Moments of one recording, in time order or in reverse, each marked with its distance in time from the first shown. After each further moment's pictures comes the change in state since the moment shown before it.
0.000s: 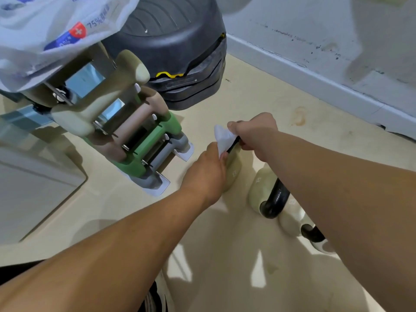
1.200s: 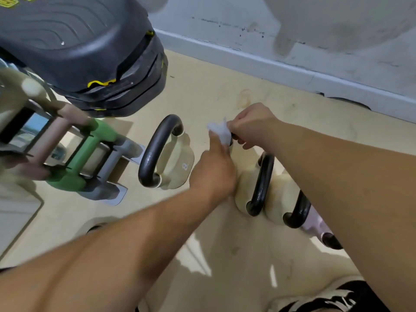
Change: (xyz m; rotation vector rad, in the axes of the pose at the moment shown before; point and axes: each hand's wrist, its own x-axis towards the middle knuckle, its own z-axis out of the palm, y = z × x) left_hand -0.025 0.143 0.061 -0.047 -0.094 0.083; right_hand -0.009 0.065 -0.145 -0.190 -0.110 -0.086
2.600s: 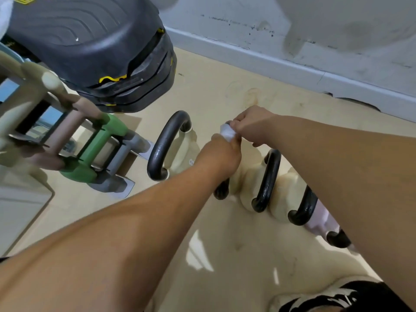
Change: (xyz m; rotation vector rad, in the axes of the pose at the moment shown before) left_hand 0.025 -0.001 -0.002 0.035 -0.122 -0.162; right_hand 0.002 -0.006 0.006 -0.307 -0.128 -0.041
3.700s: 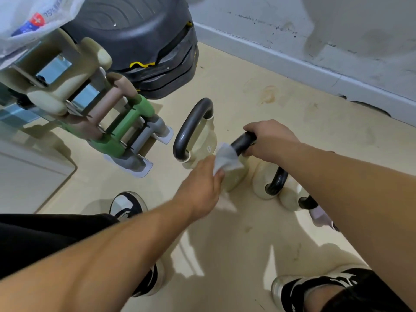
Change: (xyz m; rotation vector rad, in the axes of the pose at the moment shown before) left_hand -0.094 -0.118 -0.008 -0.080 0.005 0.236; right_hand -0.055 0.000 0.047 -0.399 0.139 -0.117
